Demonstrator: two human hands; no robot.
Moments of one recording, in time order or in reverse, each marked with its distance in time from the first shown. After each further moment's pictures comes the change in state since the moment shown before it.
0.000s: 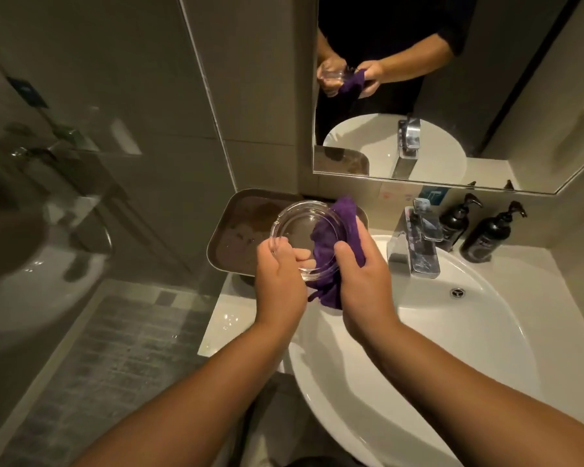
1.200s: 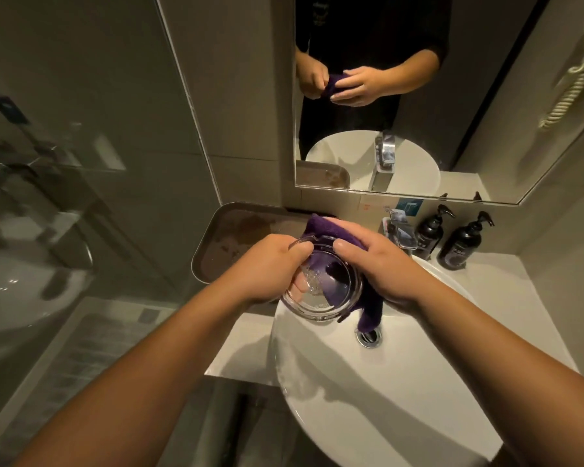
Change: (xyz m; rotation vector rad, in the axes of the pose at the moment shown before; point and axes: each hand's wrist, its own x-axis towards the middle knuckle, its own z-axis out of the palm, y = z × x) left_hand 0.022 0.057 -0.007 0.660 -0.600 0.156; right_hand 0.032 -0.049 -0.058 -0.203 -0.547 0.012
